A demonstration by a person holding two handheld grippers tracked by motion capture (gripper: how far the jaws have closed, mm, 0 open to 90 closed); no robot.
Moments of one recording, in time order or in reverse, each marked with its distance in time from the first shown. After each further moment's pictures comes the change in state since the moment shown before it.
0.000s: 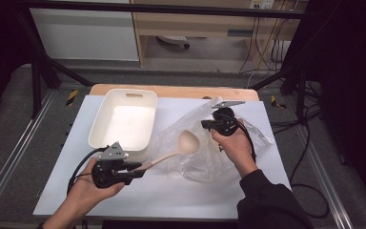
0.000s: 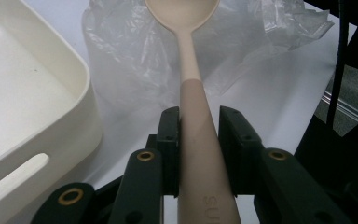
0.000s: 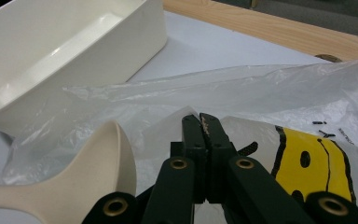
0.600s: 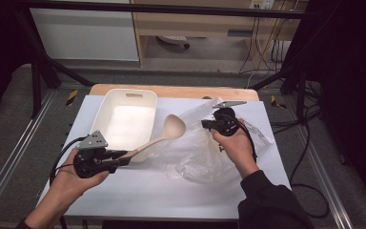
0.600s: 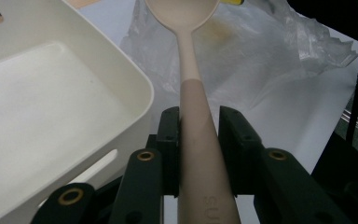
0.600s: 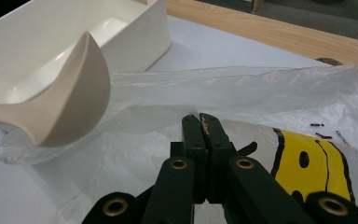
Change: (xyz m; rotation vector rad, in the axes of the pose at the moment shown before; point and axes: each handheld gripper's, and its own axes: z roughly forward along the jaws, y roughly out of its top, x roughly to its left) left arm 0.026 0.006 -0.033 -0.048 0.070 -0.024; right arm 0.002 0.000 -0.005 -0.010 0.007 0.005
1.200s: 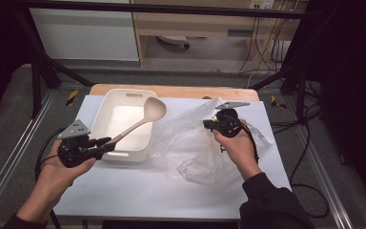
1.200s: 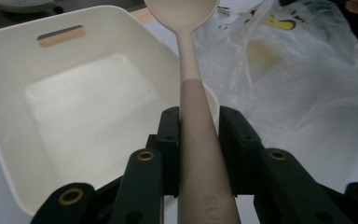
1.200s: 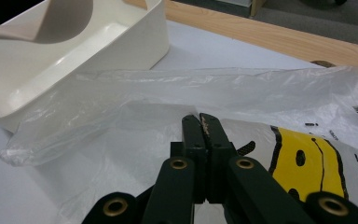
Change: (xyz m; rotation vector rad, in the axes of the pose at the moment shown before) left arm 0.031 0.002 -0.025 -0.077 0.119 -0.063; right arm -0.001 -0.003 -0.007 -0.026 -0.003 -0.002
